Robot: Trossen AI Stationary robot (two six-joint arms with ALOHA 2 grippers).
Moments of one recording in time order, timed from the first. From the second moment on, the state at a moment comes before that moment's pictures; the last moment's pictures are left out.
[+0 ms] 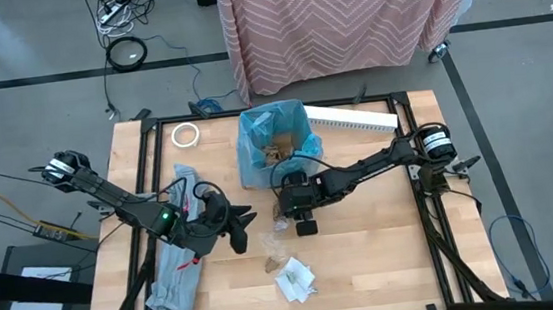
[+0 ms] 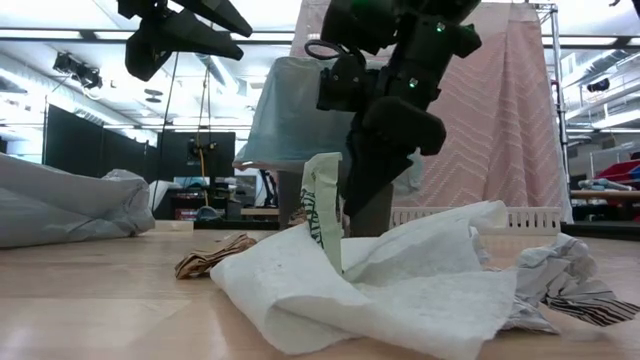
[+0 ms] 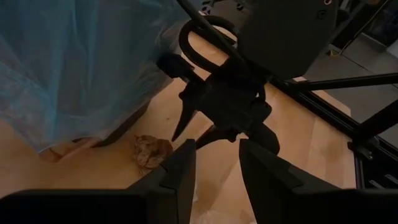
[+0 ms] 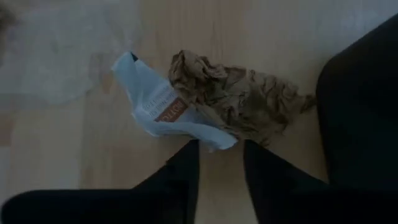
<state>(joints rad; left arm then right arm) -0.52 1.28 0.81 -0.10 -0.81 -0.90 0.13 1.90 1.26 -0.44 0.15 0.02</state>
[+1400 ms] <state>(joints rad) -0.52 1.28 0.81 -0.10 -0.82 -0.90 0.25 1.87 1.26 -0.33 0.11 -0.19</state>
